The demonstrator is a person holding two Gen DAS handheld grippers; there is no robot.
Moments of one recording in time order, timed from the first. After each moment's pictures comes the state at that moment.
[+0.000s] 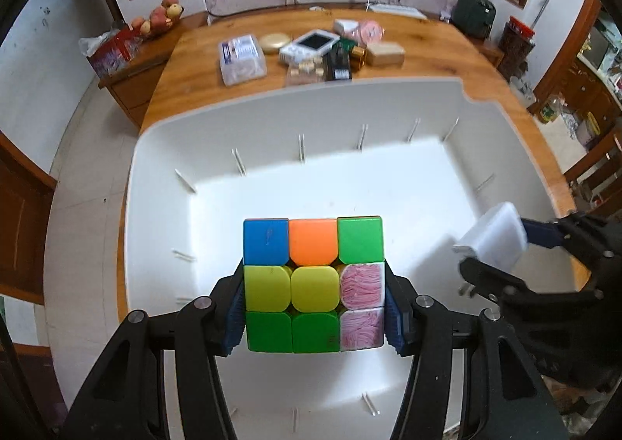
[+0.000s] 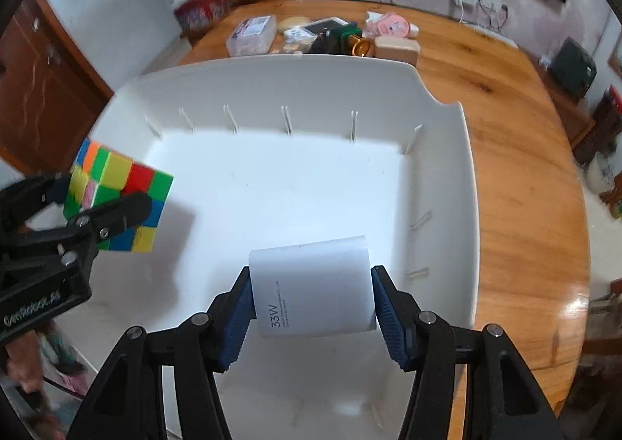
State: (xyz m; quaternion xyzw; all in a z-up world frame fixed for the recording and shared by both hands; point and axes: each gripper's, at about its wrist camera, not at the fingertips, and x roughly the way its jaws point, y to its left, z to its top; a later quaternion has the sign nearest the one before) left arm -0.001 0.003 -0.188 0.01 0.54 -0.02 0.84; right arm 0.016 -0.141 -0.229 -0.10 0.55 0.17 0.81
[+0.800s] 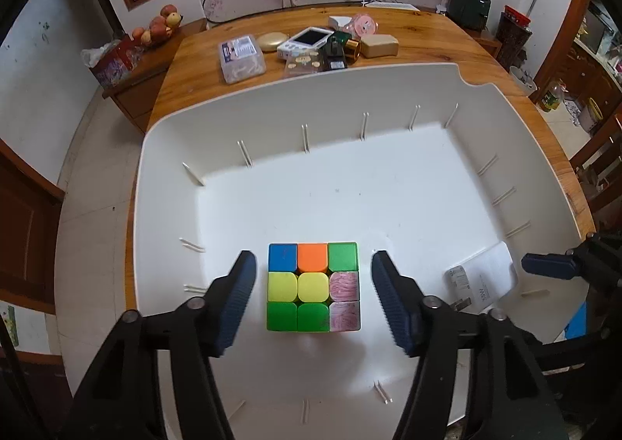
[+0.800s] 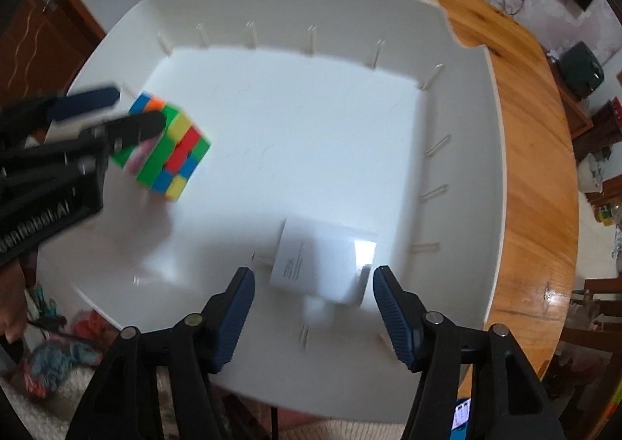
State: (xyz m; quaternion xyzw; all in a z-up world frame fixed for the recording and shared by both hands) left arm -0.028 0.004 -0.183 0.04 0.53 -0.03 0.85; right arm -0.027 -0.140 -0.241 -0.15 0.62 0.16 0.75
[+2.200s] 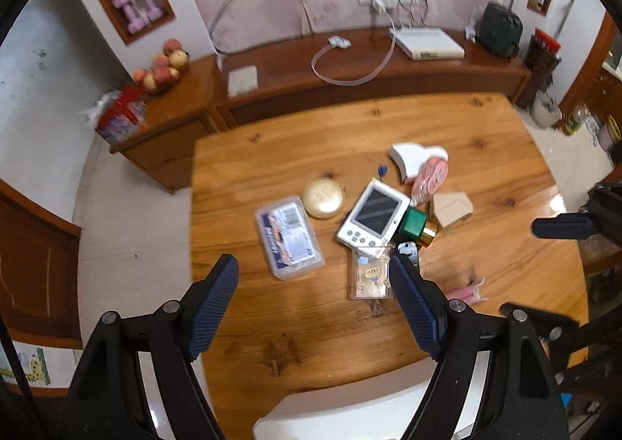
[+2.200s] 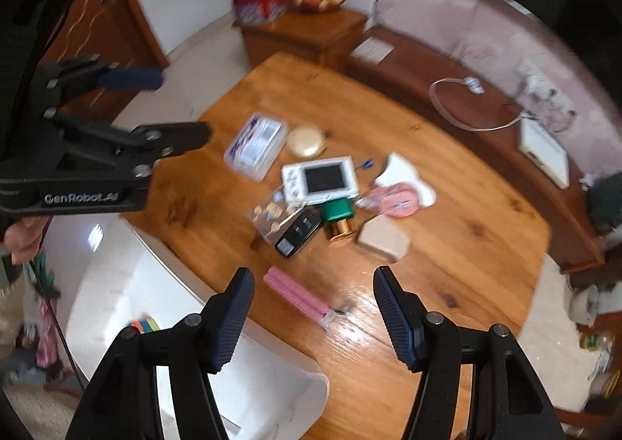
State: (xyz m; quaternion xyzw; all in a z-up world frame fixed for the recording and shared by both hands) left arm 0.217 0.045 -0.107 0.06 0.54 -0.01 0.84; right arm 0.234 -0.104 -0.137 -0.22 0.55 0.30 0.74
